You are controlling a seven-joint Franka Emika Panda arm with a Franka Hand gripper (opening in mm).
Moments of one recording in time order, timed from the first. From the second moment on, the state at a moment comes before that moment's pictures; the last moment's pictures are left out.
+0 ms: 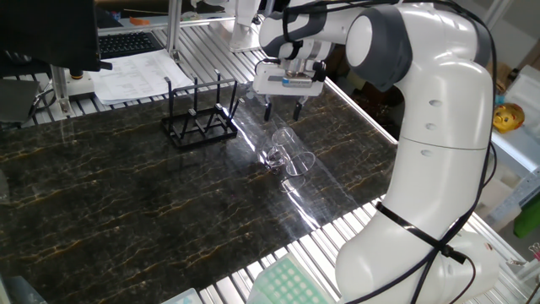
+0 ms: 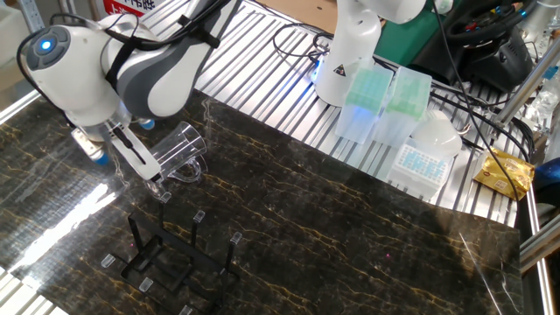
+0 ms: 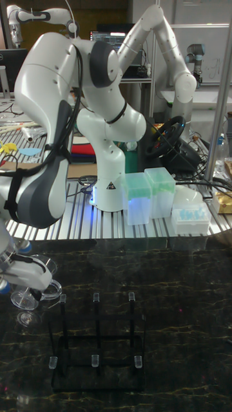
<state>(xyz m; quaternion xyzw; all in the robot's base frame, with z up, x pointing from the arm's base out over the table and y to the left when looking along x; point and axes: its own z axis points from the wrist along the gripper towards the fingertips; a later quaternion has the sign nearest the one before) 0.576 -0.221 0.138 -0.14 -0.98 -0.03 0.12</state>
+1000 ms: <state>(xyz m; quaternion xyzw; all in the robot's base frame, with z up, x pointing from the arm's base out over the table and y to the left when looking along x) 0.572 -0.219 0.124 -0.14 -0.98 -0.01 0.12</state>
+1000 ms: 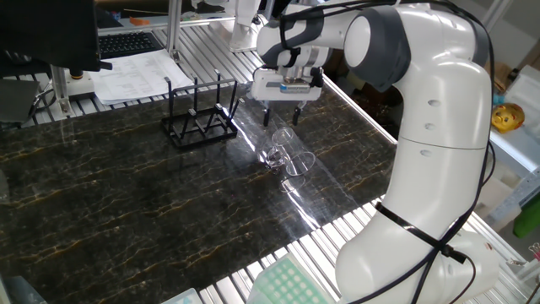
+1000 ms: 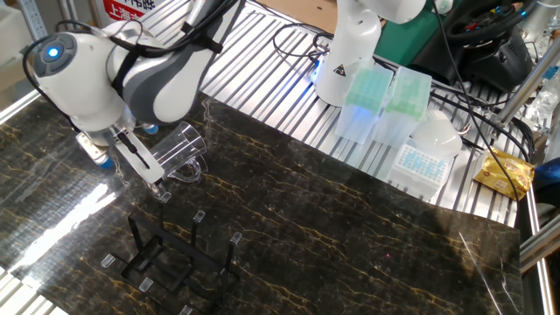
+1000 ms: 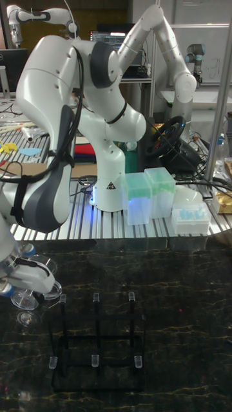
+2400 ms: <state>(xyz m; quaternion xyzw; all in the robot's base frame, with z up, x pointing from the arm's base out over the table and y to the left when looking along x) 0.560 -0.222 0.100 -0.14 -0.98 0.00 0.12</state>
